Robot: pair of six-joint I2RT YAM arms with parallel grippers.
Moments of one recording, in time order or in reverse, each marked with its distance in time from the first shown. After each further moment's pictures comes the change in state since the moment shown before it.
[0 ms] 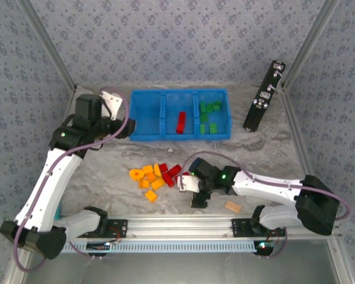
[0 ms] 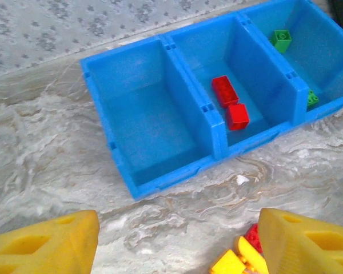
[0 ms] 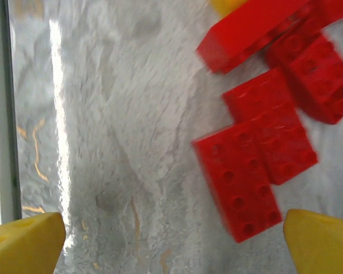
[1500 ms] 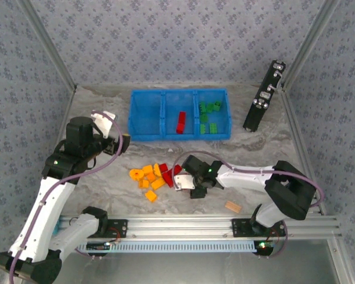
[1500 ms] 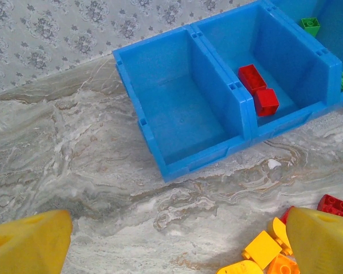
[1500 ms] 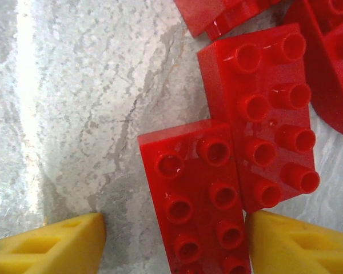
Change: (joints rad) left arm 0.016 -0.232 -0.240 0.087 -0.067 0.068; right arm -0.064 0.243 0.097 0.038 0.048 -0.161
